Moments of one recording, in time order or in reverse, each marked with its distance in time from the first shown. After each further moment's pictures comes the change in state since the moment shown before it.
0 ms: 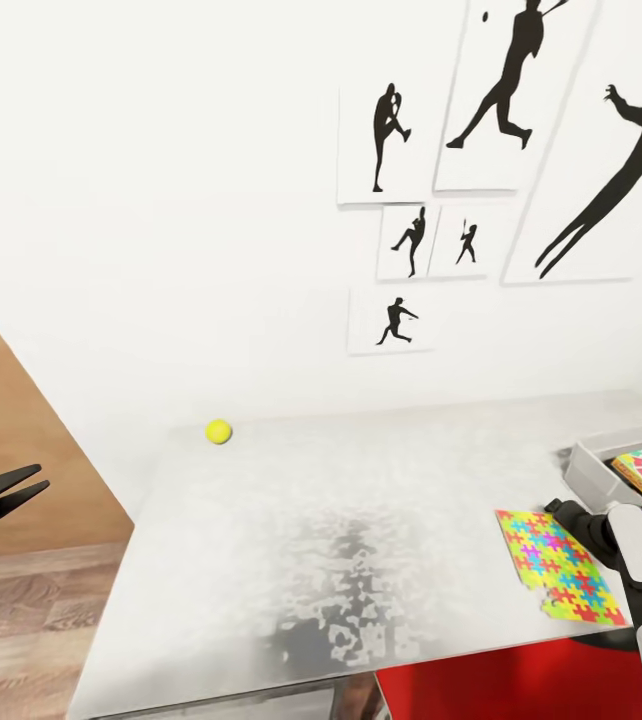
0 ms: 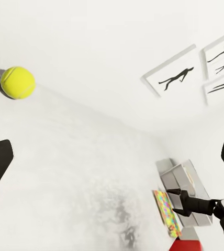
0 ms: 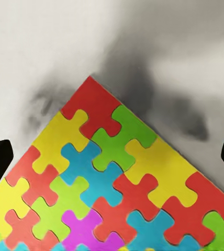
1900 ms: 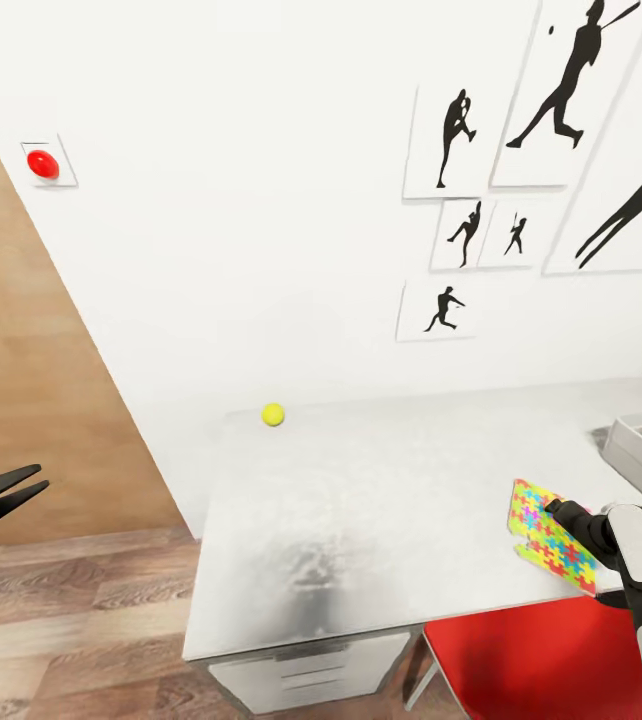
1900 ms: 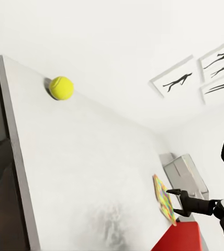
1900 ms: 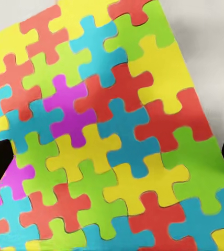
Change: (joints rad) left arm 0.000 0.000 0.001 0.000 0.000 0.000 0.000; right arm 0.000 -0.001 0.000 0.002 0.000 0.002 0.000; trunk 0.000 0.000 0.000
